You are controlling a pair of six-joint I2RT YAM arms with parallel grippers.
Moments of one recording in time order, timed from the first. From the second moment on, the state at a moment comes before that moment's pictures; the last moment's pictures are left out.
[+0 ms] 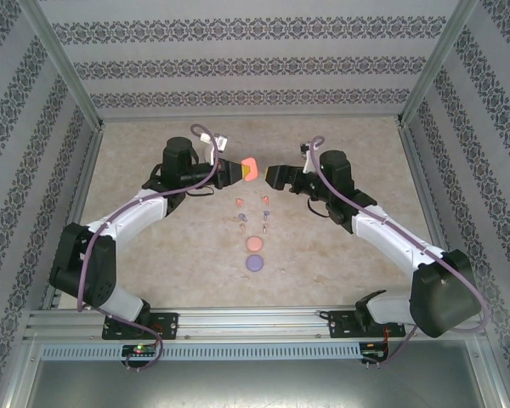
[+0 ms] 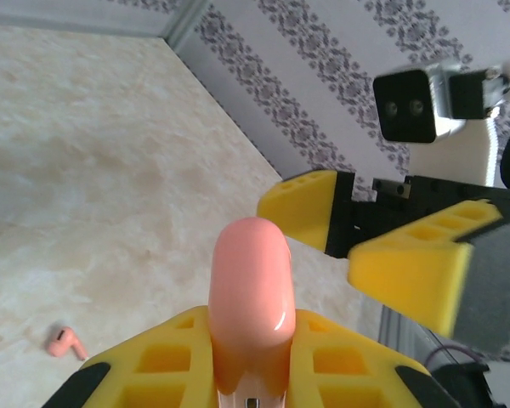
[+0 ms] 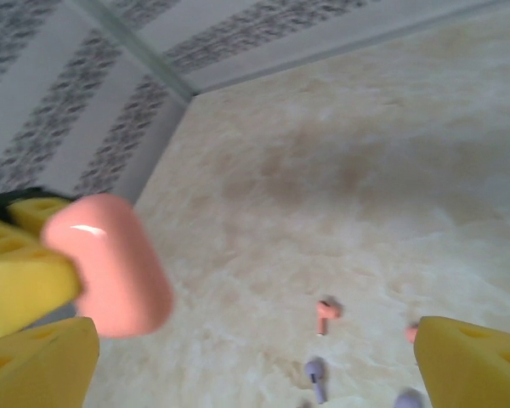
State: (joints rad) left arm -0.35 1.53 1.02 0.20 0.81 -0.47; right arm 0.42 1.32 0.86 0.09 -0.42 0.56
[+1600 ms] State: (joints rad) left arm -0.34 1.57 1.04 0.27 0.92 -0.52; right arm 0.34 1.42 0.84 0.28 -0.71 0.66
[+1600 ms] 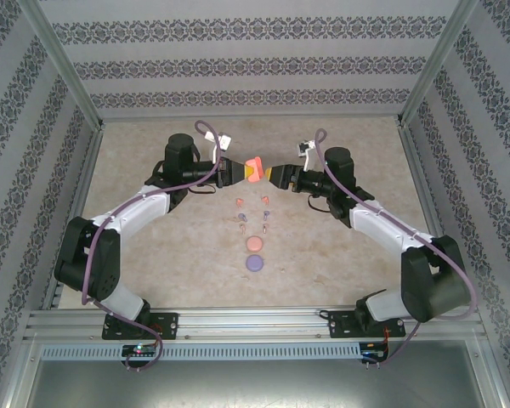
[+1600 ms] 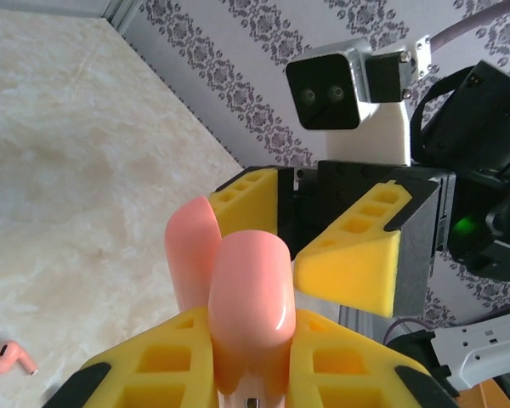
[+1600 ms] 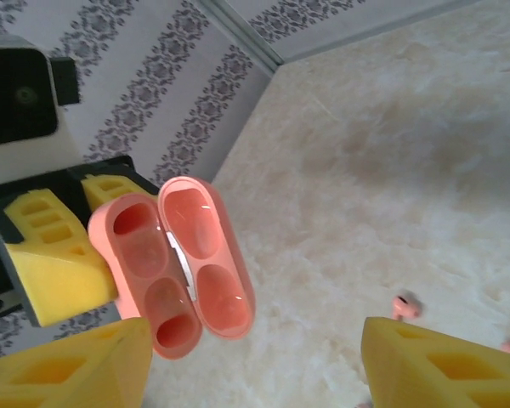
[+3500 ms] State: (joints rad) left arm -0.34 1.61 0.92 0.68 0.84 -0.74; right arm 0.37 1.62 0.84 0.69 -0.76 1.03
